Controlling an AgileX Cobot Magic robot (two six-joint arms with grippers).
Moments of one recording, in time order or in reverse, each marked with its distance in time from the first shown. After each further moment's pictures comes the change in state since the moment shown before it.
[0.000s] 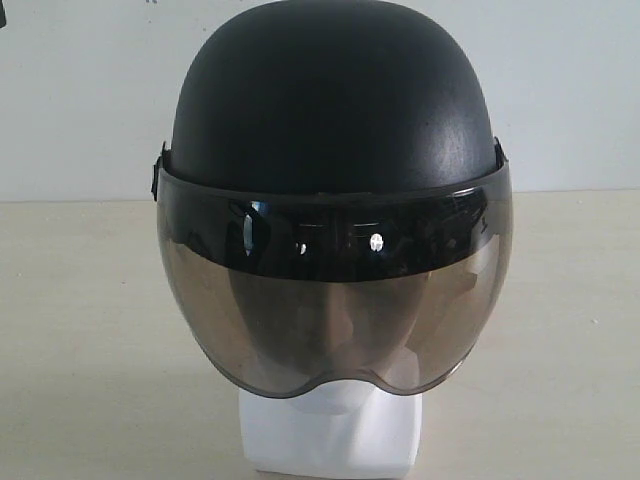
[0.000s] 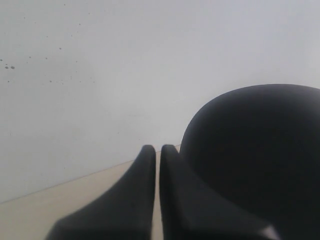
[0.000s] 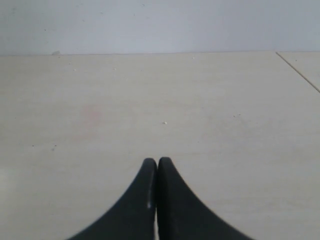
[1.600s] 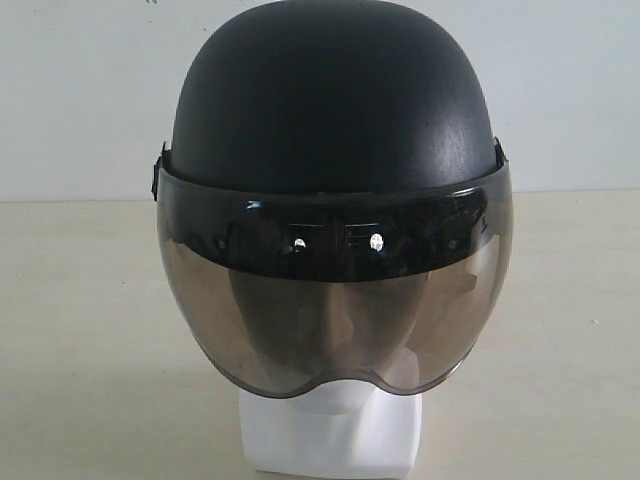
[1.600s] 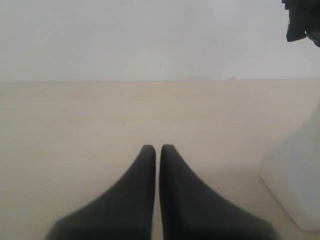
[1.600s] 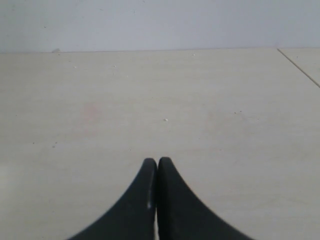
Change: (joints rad) left arm 0.066 -0.852 0.834 0.995 -0.105 -1.016; right arm 0.000 0.000 0.004 0.006 0.004 0.001
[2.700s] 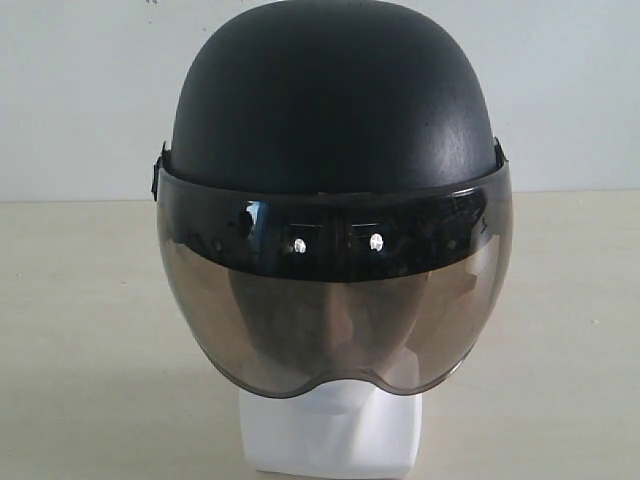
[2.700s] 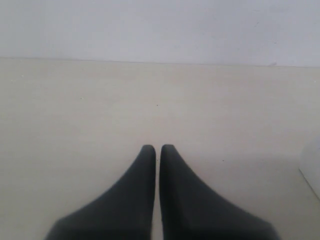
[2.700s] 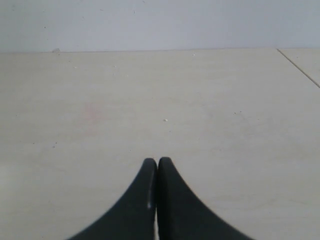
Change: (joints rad) left arm 0.123 0.000 0.000 0.013 0.065 -0.008; right arm 0.000 0.000 0.002 0.000 0.000 0.000
